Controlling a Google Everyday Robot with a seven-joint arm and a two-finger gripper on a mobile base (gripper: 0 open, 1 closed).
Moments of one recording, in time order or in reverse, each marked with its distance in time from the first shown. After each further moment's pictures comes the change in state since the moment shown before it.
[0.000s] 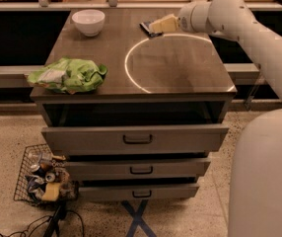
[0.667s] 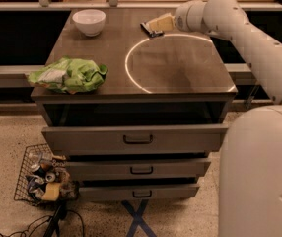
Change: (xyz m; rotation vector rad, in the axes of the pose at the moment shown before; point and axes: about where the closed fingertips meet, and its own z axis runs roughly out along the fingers) arm -0.004 -0.002 0.017 0.003 -0.018 0.012
